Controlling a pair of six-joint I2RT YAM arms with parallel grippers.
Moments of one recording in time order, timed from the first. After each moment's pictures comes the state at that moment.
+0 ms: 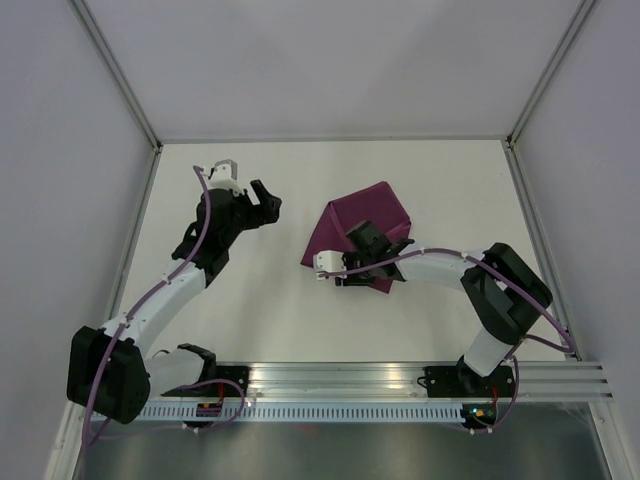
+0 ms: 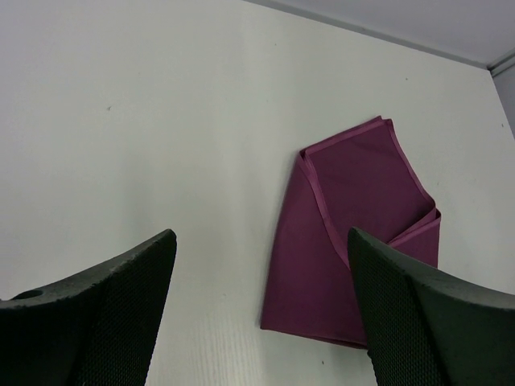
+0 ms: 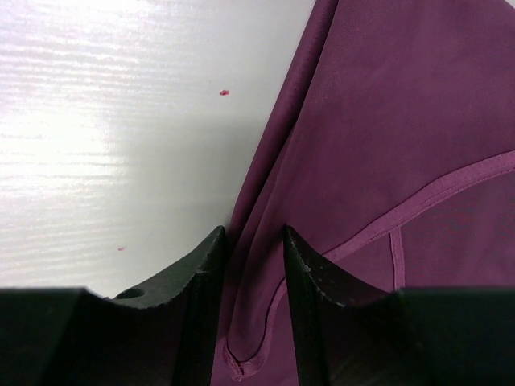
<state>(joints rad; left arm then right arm) -0.34 1.17 0.79 0.07 -0.07 -0.45 0.74 1.70 0.91 -0.24 -0.22 -0.90</state>
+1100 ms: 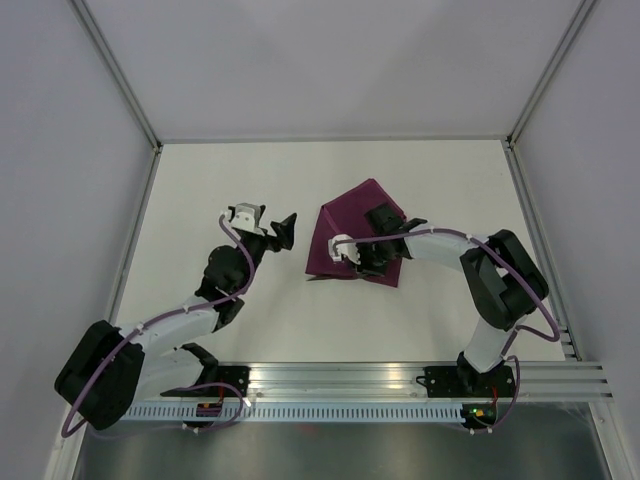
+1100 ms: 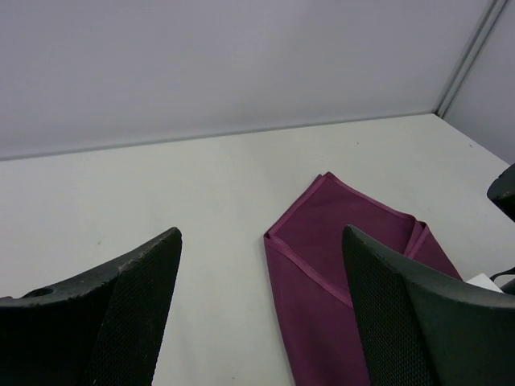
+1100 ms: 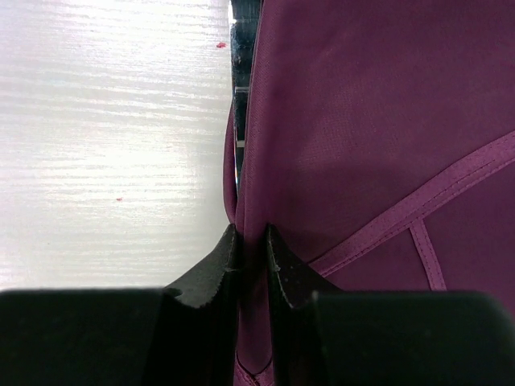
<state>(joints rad) -0.60 1.11 0.37 0.91 -0.23 -0.08 0.56 1.76 0.99 -0.41 -0.49 -0.99</state>
